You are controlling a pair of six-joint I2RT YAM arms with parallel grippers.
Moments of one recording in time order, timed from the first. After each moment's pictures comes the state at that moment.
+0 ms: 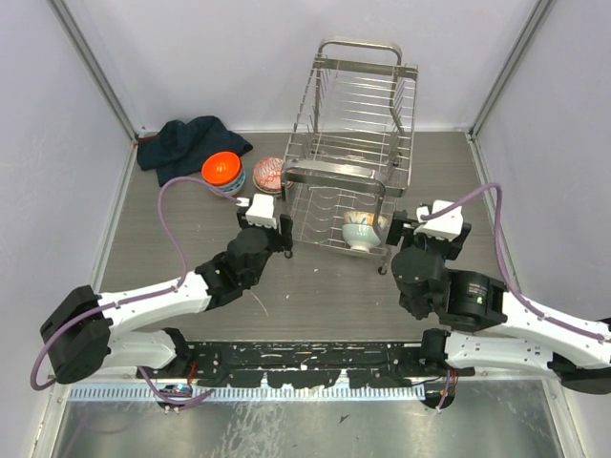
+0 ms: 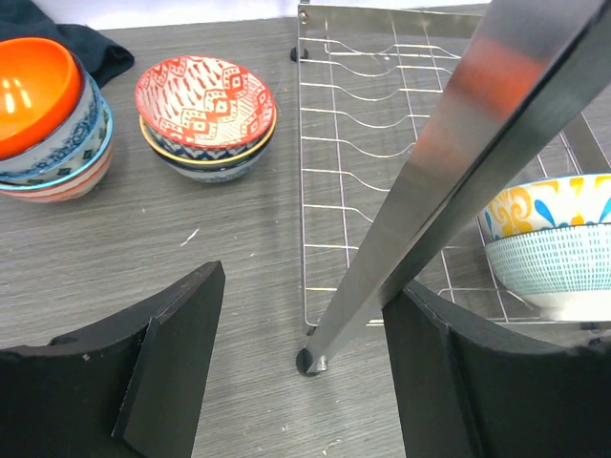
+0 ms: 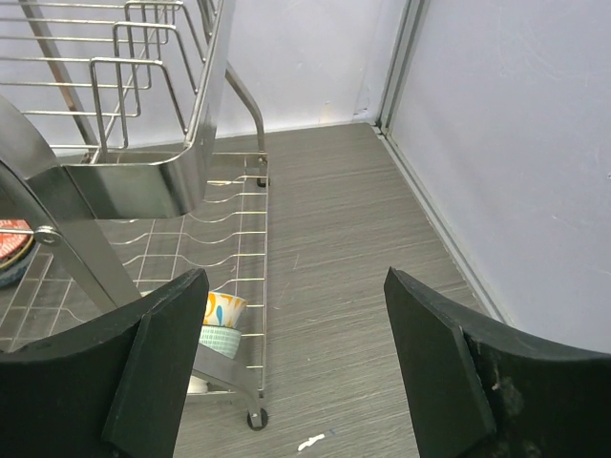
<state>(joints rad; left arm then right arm) -0.97 1.23 0.65 0.38 -0.69 -0.23 1.26 0.76 0.99 -0.57 1.54 0.31</state>
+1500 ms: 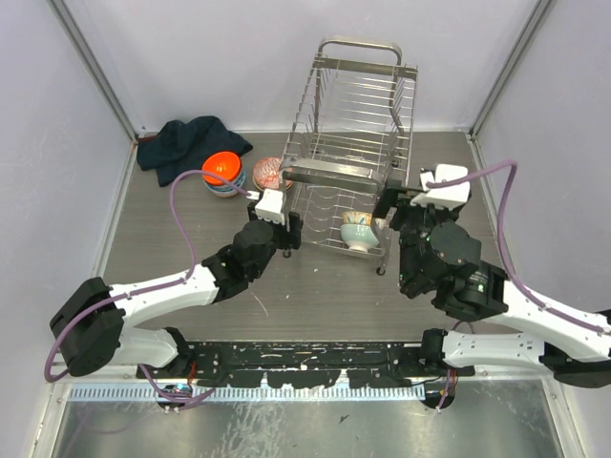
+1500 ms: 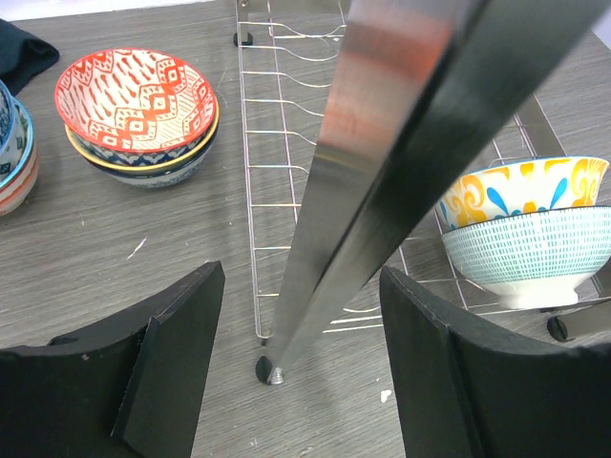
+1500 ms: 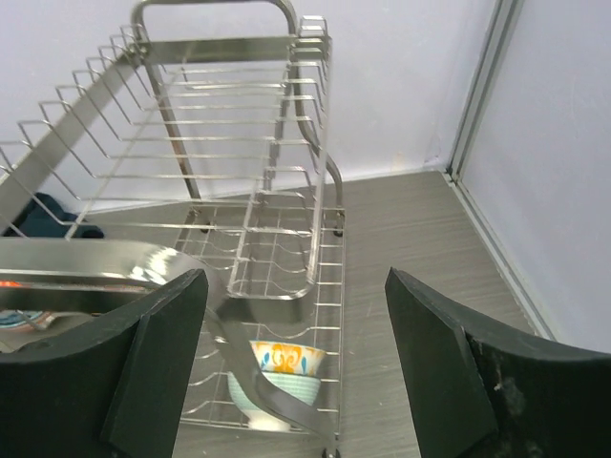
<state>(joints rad) -0.93 1.30 0.69 0.38 -0.54 -0.25 1.26 0.87 1.16 -0.12 1.40 -0.10</state>
